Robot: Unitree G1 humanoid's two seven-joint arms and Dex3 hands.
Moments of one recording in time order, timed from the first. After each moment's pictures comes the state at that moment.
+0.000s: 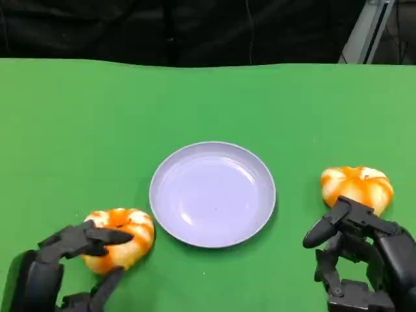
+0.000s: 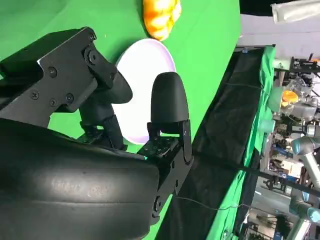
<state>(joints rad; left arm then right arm) 0.26 0.15 0.10 0.03 0.46 -0.60 0.20 0.36 -0.05 0.13 -0.49 -0.06 0.08 0.08</state>
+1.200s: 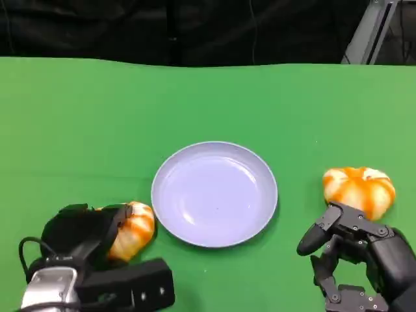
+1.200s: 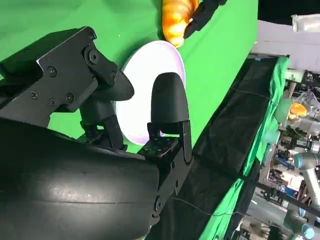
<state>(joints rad) -0.14 0.27 -0.28 0.25 0.97 0.16 0.01 0.36 -0.07 0.15 -0.50 -0.15 0.05 0.08</state>
